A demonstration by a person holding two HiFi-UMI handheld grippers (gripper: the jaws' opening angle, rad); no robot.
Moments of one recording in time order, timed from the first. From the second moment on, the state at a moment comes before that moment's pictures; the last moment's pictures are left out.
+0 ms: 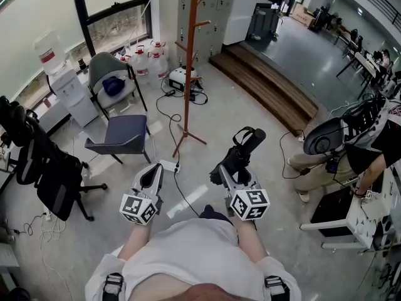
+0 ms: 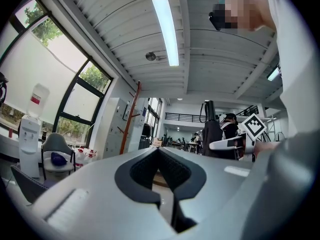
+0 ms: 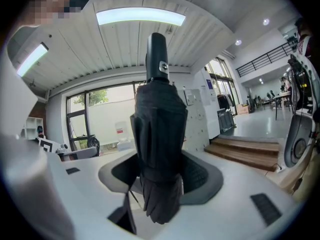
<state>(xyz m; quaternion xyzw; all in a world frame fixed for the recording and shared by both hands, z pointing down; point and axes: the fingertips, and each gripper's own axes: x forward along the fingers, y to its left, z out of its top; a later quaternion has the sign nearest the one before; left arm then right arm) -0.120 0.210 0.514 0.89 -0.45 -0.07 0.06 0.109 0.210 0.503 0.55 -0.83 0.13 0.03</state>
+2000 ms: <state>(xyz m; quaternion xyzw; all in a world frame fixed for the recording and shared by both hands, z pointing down) -0.123 -0.275 0.492 0.89 -0.45 -0.07 0.04 0.083 -0.304 0.459 0.49 -0.87 0.07 0.05</state>
